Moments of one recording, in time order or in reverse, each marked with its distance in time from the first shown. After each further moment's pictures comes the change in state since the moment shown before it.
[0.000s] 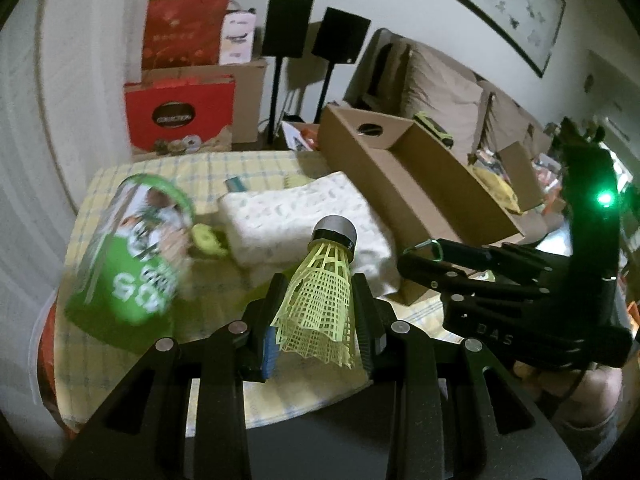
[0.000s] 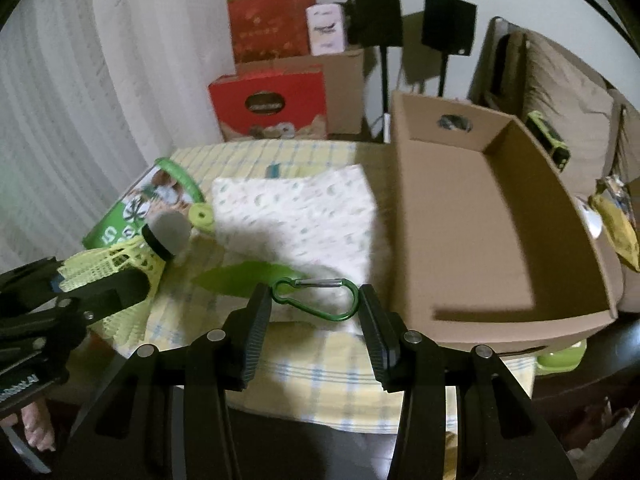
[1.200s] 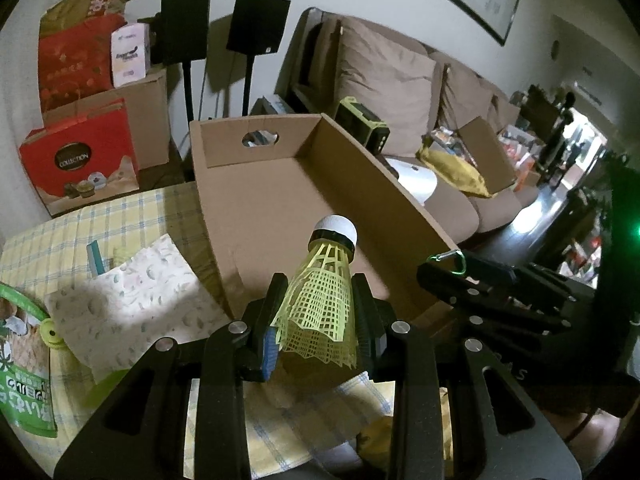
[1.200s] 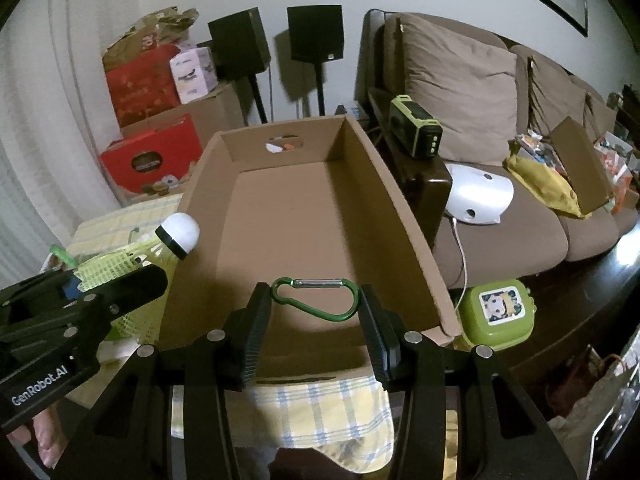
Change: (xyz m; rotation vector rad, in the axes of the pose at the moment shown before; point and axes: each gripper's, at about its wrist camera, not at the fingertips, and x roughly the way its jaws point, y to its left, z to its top) left arm 0.105 -0.146 0.070 0.117 0.053 -0.094; right arm -0.050 -0.171 0.002 0.222 -0.074 -0.205
